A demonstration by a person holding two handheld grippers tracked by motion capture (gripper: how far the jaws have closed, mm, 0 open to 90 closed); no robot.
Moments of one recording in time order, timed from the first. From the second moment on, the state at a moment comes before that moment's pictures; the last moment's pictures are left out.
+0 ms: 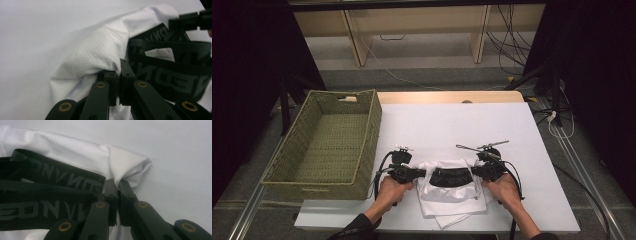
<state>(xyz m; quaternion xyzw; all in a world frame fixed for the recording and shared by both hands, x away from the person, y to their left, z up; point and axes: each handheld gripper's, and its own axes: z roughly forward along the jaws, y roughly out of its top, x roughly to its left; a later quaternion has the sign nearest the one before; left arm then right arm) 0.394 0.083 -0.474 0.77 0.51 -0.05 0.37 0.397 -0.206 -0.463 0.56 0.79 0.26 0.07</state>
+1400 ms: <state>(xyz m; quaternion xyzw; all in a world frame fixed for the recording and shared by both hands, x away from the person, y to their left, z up) 0.353 0.084 -0.472 0.80 0.48 -0.08 0.36 0.365 -0.240 -0.460 0.54 0.81 0.22 0.08</state>
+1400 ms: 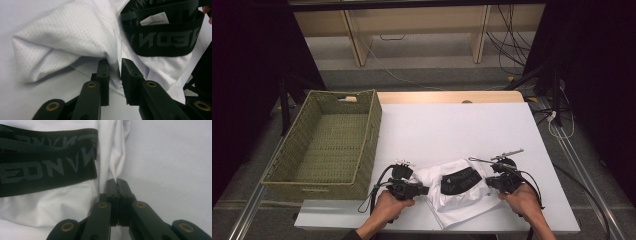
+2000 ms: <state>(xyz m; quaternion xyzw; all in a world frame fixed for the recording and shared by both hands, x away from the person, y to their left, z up) 0.378 0.107 -0.459 0.75 0.57 0.00 0.35 0.355 -0.245 -0.450 0.55 0.80 0.25 0.08</state>
